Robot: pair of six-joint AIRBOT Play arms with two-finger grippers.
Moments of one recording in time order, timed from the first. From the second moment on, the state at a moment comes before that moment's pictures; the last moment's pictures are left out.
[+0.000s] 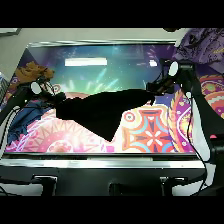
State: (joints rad) left arm -0.01 -1.60 1.35 1.43 -1.03 -1.91; right arm 0.10 -1.71 1.70 -1.46 1.28 1.68
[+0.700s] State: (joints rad) left arm -0.01 -1.13 0.77 0.88 -1.01 -1.74; right arm 0.10 -1.63 1.70 -1.45 1.35 1.68
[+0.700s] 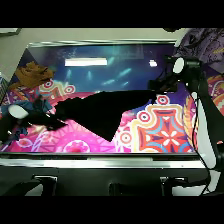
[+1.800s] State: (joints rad) left arm -0.46 -1.49 0.72 0.28 -0.69 -1.48; right arm 0.10 -1.62 1.70 -1.45 1.41 1.68
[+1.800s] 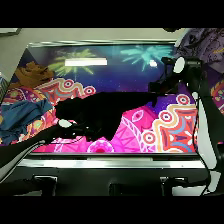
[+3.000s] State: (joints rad) left arm -0.04 -1.00 2.00 1.40 -1.31 -1.81; right arm 0.10 -0.96 2.02 -1.77 1.29 1.66
